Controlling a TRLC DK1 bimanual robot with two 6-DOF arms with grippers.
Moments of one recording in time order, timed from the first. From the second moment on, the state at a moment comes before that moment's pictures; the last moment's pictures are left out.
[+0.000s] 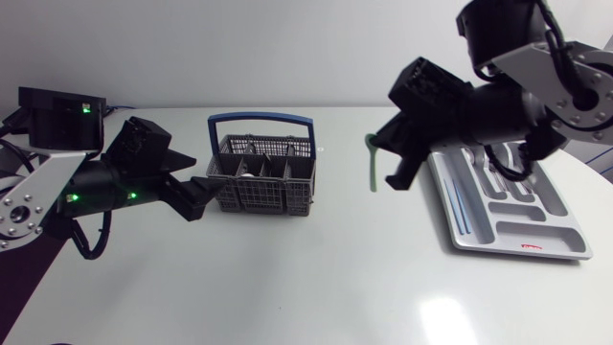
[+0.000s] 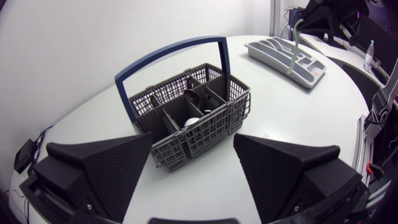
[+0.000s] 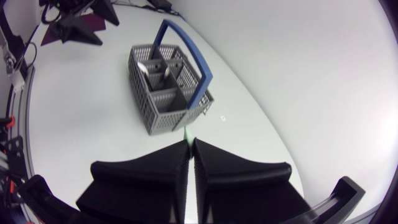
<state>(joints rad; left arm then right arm) -0.27 1.18 0.70 -0.11 0.24 0.32 0.42 1.33 1.09 -0.47 -0.14 -0.65</state>
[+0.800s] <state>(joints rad) -0.40 1.24 0.72 -0.10 0.14 0.35 -0.37 1.36 0.86 -0.42 -0.03 -1.44</state>
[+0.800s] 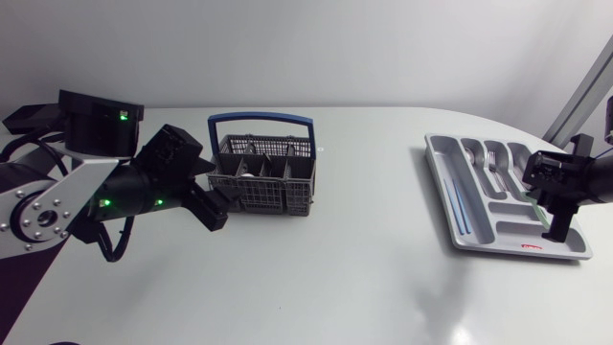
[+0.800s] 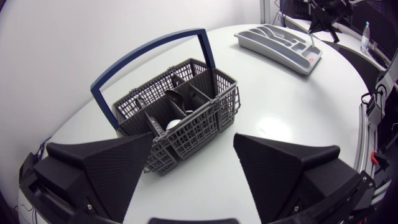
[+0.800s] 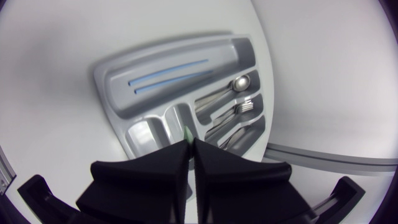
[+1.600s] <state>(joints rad) -0.37 1.31 0.77 -0.10 0.13 0.43 -0.46 1.63 0.84 -0.17 0.06 -1.59</state>
